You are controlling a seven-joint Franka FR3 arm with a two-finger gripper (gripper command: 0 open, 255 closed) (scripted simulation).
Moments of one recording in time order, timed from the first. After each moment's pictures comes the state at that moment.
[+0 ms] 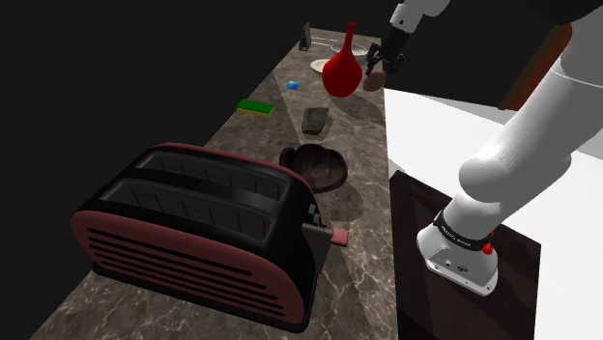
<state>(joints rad) -0.45 0.04 -0.22 -1.94 0.31 1.90 -0.17</state>
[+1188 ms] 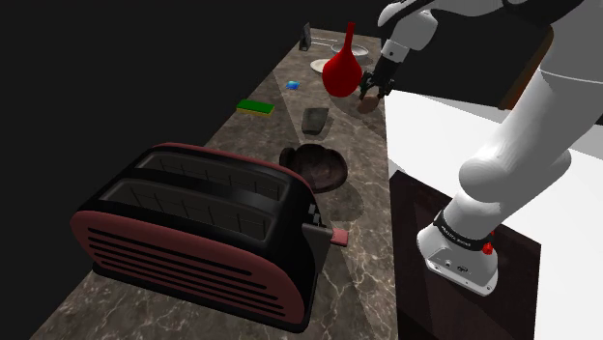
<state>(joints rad) -0.45 0.13 -0.21 -2.07 0.36 2.11 -0.25</state>
